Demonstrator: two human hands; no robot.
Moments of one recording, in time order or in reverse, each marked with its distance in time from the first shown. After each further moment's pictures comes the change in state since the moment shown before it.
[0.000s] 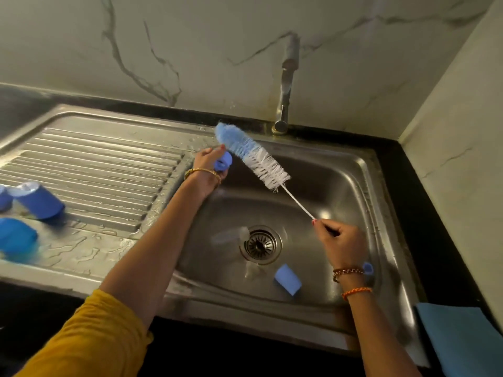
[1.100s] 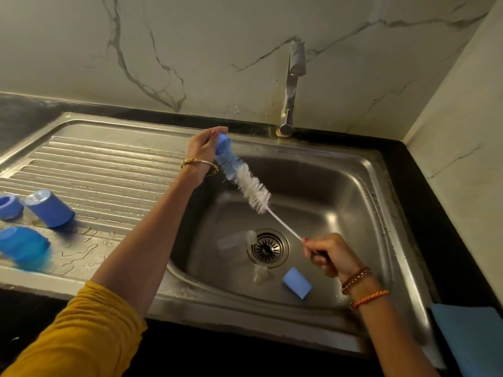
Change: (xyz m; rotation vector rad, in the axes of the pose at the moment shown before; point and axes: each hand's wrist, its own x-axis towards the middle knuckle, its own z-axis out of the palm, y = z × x) left_hand 0.017 0.030 -0.017 0.658 -0.104 0.555; right_hand -0.009 -0.030 -0.005 0.390 -0.694 0.514
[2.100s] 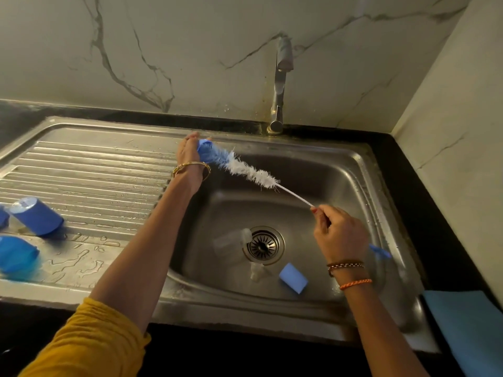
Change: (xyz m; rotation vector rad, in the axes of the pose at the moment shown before) left_hand -0.010 0.012 0.011 -0.464 0.266 -0.377; right_hand 0.010 0.004 0.001 -0.862 0.872 -0.718
